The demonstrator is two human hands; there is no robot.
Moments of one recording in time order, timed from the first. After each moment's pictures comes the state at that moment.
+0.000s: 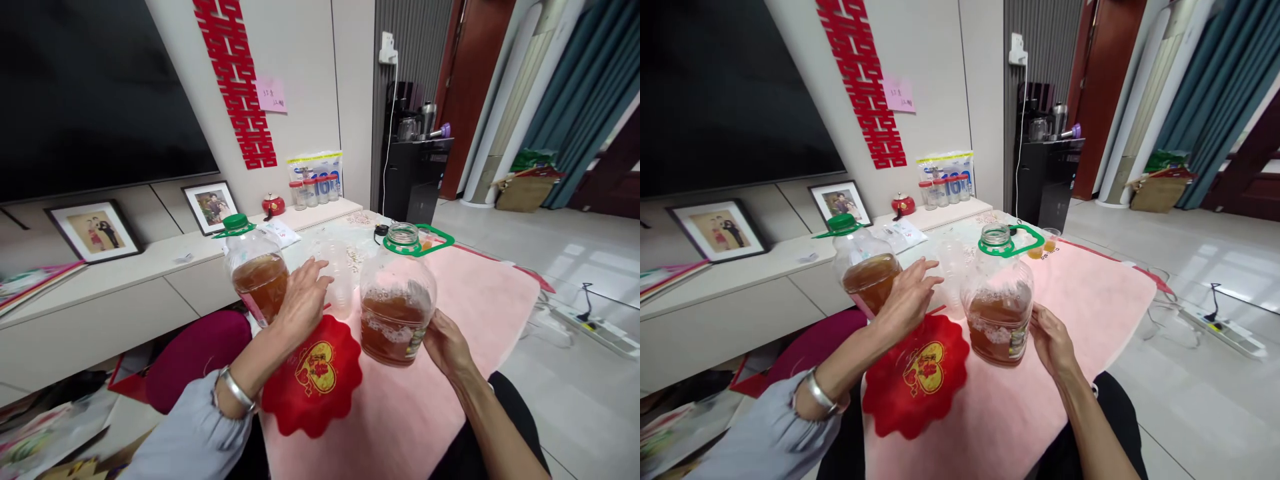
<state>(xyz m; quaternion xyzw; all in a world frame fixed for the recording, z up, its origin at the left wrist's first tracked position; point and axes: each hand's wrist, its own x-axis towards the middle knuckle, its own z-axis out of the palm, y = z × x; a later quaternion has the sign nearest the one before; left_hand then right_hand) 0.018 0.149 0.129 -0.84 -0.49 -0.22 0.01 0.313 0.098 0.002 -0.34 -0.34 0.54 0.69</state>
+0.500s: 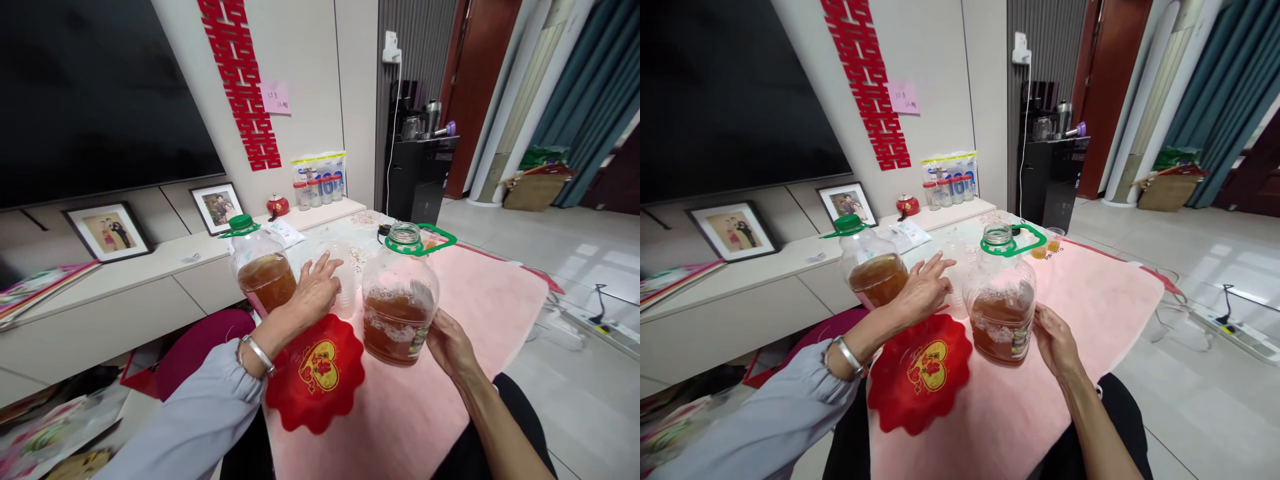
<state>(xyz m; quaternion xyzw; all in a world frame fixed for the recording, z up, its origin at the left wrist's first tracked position) 0.031 0.172 0.138 -0.88 -0.47 -0.05 0.02 0.313 0.097 0.004 -0.33 -0.35 0.56 0.68</state>
